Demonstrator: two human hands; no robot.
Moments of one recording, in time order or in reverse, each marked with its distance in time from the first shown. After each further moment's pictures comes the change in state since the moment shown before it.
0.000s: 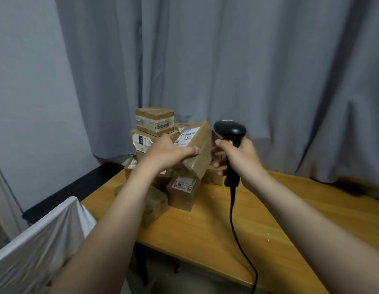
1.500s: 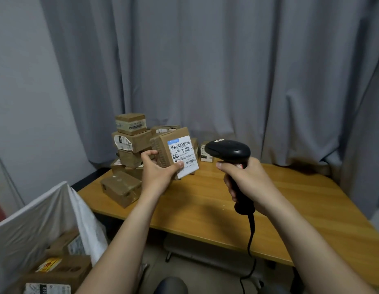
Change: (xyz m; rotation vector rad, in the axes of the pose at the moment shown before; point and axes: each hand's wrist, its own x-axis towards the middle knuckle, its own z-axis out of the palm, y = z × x) left_hand -0.140 0.038 0.127 -0.585 0.304 0.042; right_hand -0.177 -0.005 -0.180 -0.096 -0.115 -0.011
